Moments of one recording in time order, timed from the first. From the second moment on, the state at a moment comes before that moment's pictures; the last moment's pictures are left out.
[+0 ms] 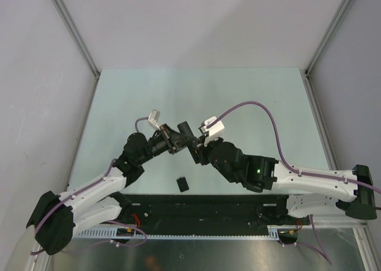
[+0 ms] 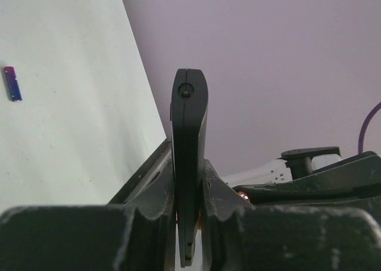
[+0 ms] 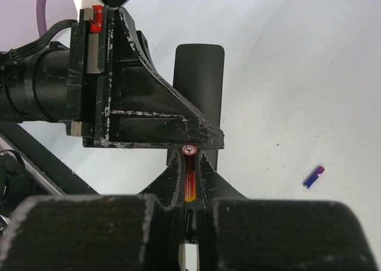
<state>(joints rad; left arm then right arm) -0.65 0.96 0.42 0.55 0.35 -1.23 1.33 1.15 1.00 -0.14 0.65 0.32</state>
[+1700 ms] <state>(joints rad) -0.65 1.00 0.41 0.61 0.37 -1.25 1.36 1.15 1.00 -0.27 0.67 0.46</state>
